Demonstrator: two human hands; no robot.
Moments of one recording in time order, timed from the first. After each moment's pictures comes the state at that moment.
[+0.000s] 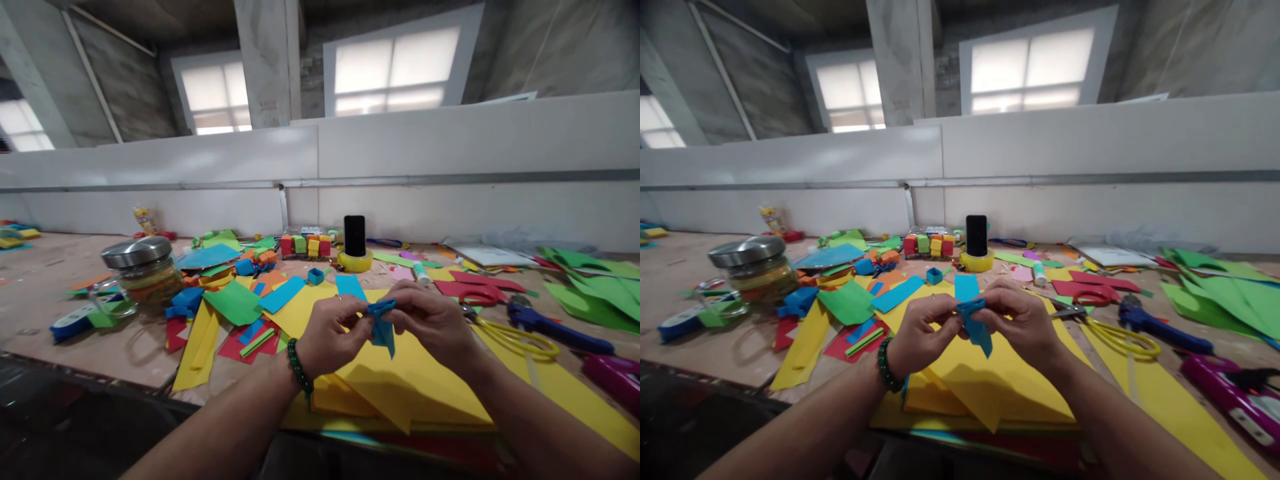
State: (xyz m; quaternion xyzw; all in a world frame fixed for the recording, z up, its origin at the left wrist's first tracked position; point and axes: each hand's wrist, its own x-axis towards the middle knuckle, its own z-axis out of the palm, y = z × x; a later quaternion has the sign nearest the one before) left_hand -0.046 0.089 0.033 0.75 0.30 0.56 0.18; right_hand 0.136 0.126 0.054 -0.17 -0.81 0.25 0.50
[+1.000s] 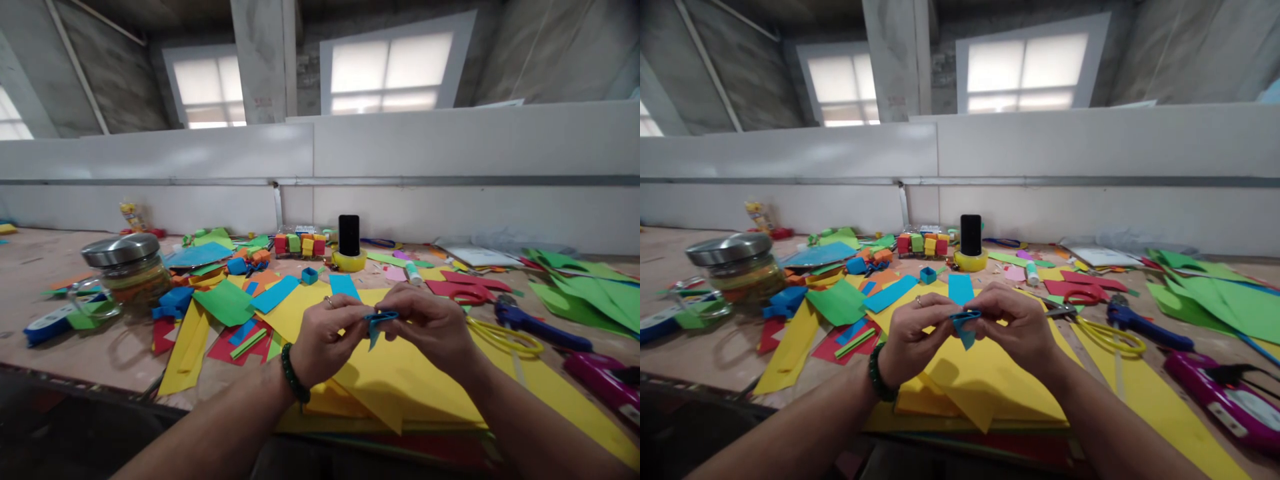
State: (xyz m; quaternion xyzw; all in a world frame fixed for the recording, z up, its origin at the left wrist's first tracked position) left_hand -0.045 0.083 0.033 0.75 0.25 0.61 0.07; right_hand 0.137 0.119 0.055 -0.14 -0.80 0.28 0.51
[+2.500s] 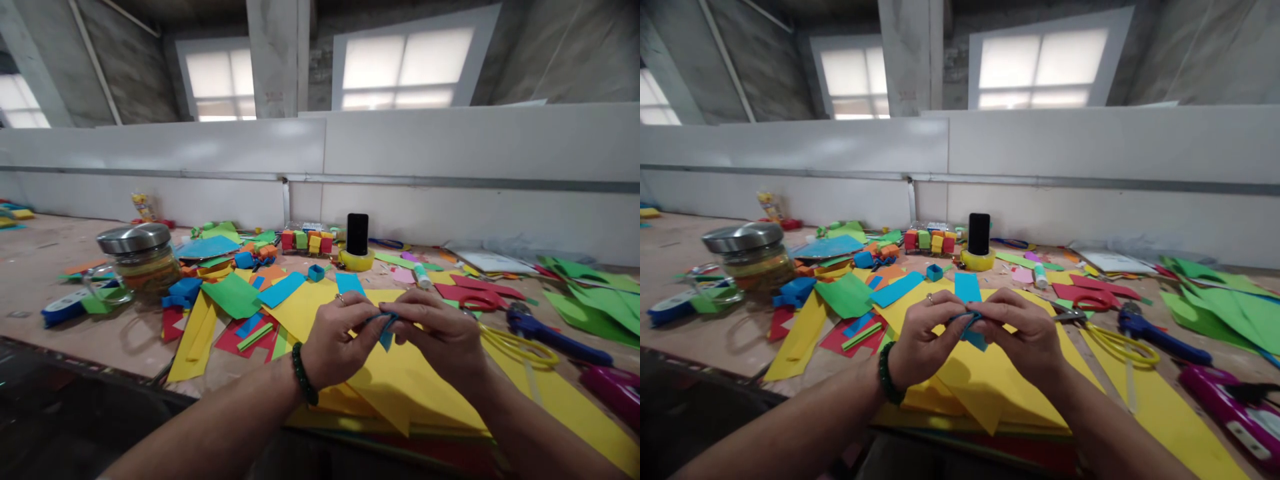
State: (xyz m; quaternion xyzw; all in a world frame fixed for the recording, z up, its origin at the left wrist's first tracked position) left_hand -0.038 0.078 0.034 0.74 0.28 0.61 0.11; right_hand 0.136 0.116 0.051 -0.15 -0.82 0.17 0.52
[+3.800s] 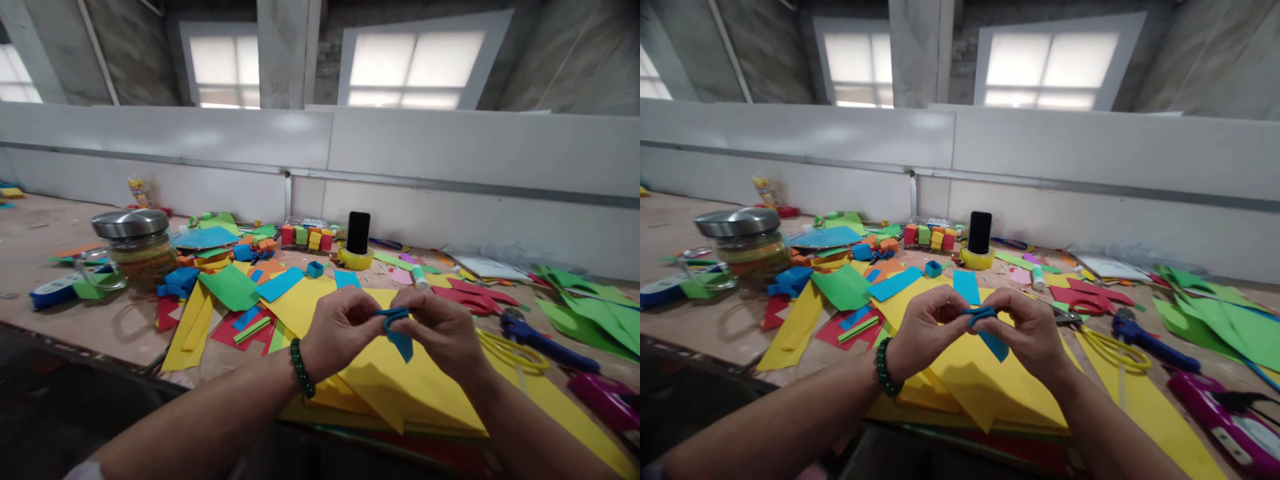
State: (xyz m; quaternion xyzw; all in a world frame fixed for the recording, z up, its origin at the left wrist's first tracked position) left_hand -0.030 0.089 0.024 0.63 0.34 0.63 0.29; right_hand 0.142 0.125 0.048 -0.22 -0.79 0.30 0.49
